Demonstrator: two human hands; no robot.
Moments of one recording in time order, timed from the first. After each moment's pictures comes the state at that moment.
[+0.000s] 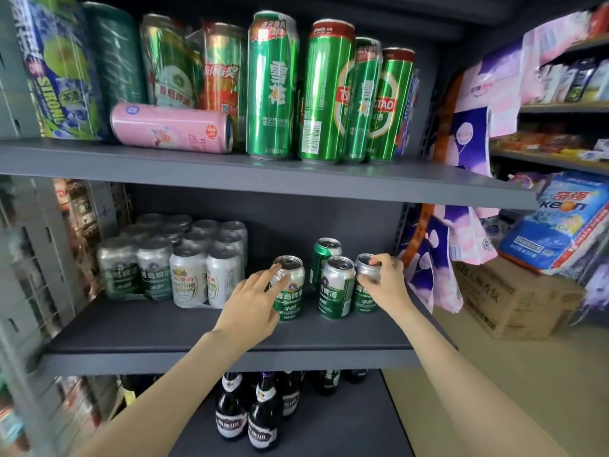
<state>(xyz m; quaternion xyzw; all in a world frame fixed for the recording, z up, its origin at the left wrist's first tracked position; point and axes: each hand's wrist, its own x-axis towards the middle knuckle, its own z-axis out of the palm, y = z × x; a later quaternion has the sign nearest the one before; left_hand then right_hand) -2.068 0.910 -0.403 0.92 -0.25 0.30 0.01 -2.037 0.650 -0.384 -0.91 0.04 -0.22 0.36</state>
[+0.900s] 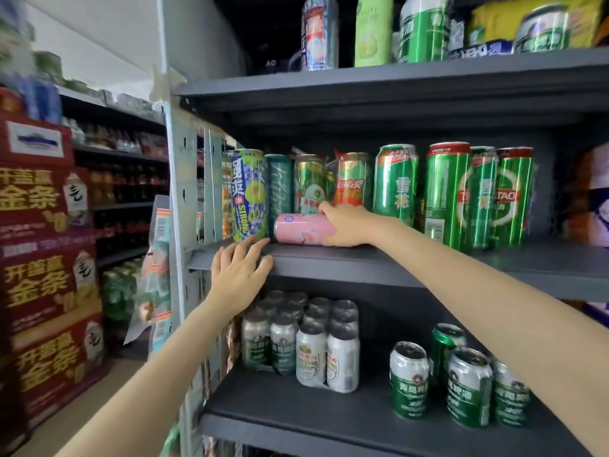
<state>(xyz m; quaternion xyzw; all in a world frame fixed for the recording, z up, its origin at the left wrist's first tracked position) -2.093 1.094 -0.232 0.93 0.04 0.36 0.11 -2.035 0.897 -0.127 -0.93 -0.33 -0.16 -0.01</state>
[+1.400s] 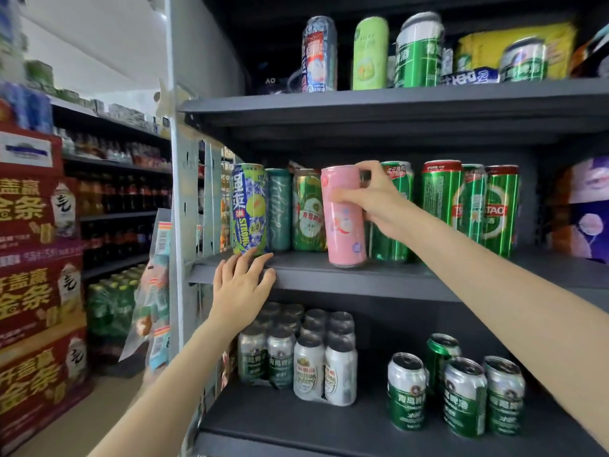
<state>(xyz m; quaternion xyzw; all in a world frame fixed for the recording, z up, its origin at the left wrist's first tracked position) -2.101 1.089 -0.231 0.92 0.05 0.36 0.14 -2.065 0.876 -0.096 -0.72 -0.27 -0.14 0.62</state>
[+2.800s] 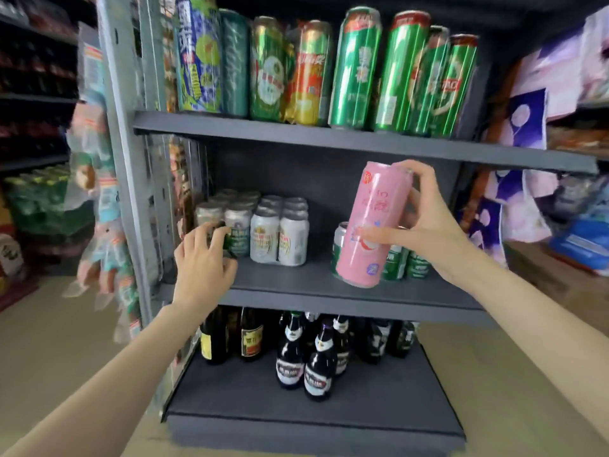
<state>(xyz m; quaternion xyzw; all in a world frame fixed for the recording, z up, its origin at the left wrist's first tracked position) -2.170 1.065 -0.397 0.92 -0.01 0.36 0.14 -2.197 0.766 -0.290 -0.78 -0.27 -0.14 0.54</state>
